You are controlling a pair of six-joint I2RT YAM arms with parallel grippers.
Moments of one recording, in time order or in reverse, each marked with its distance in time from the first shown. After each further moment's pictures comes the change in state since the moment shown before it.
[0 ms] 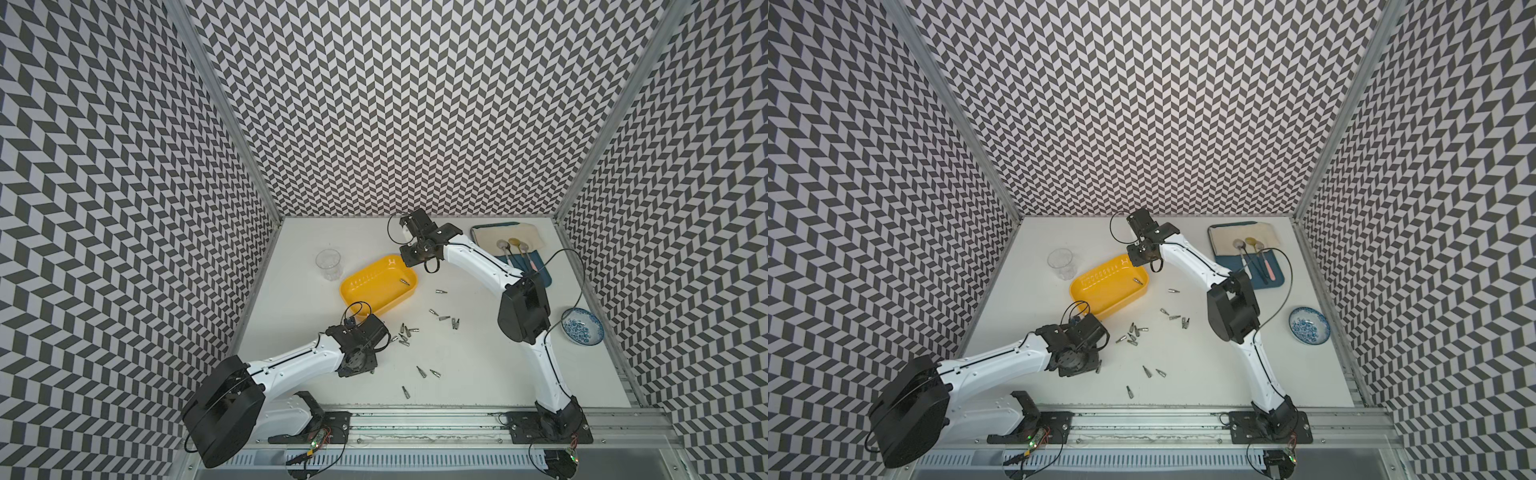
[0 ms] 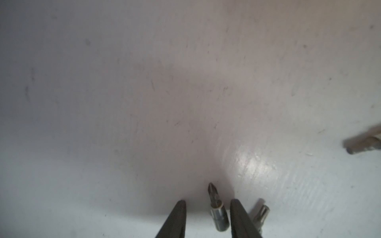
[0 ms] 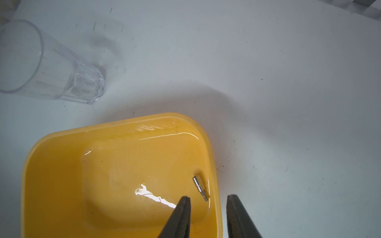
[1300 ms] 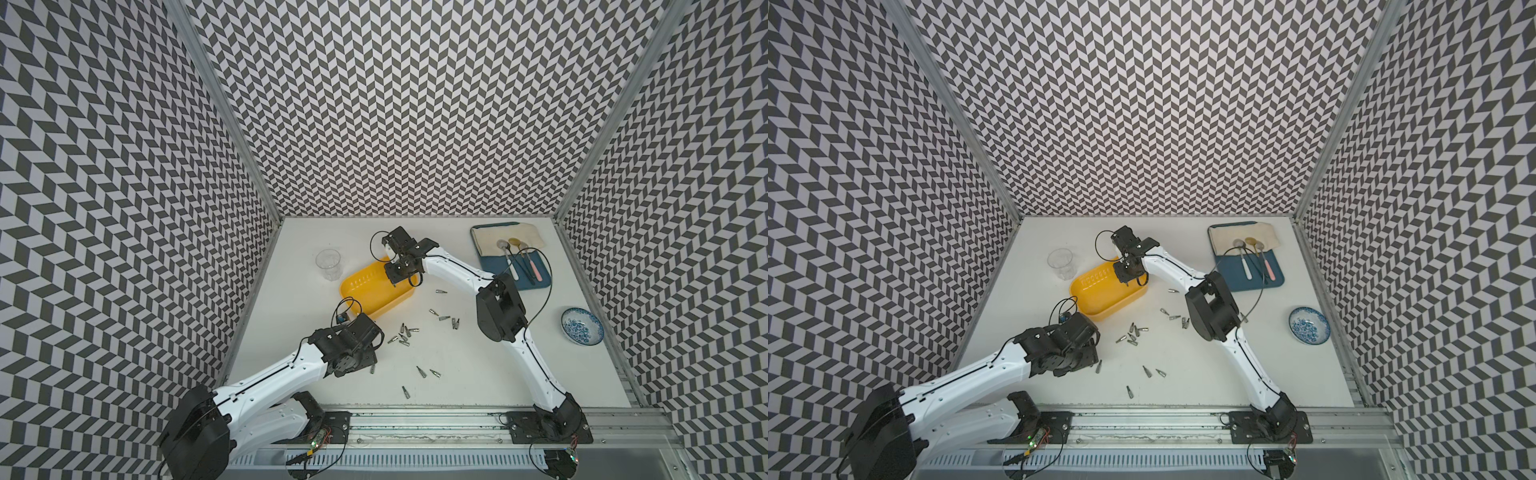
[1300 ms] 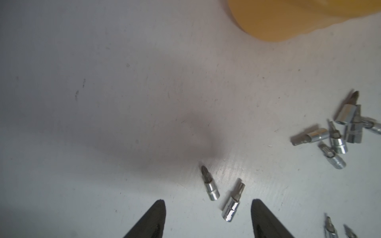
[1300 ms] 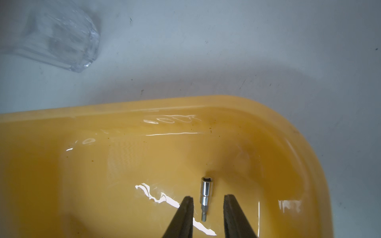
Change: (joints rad) left arm 0.000 -0.168 0.021 -0.086 -0.031 -0.055; right arm 0.084 0.198 0.090 0.035 -0.053 -0.002
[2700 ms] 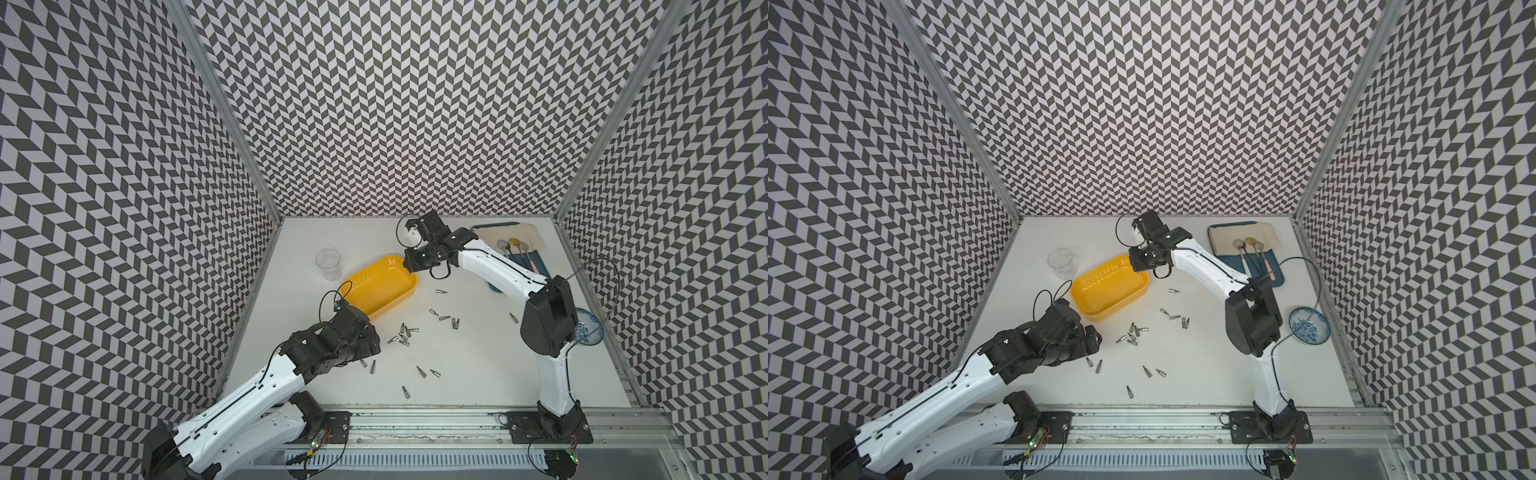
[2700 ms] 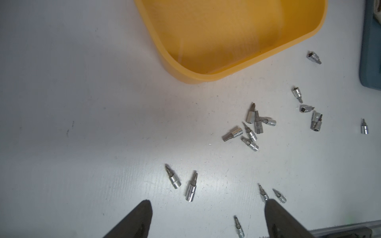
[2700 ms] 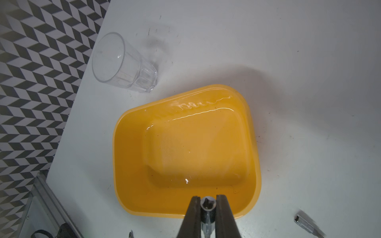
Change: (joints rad) left arm 0.018 -0.217 0.107 -0.060 0.039 0.113; right arm -0.060 -0.356 -0.301 0.047 -0.163 0.121
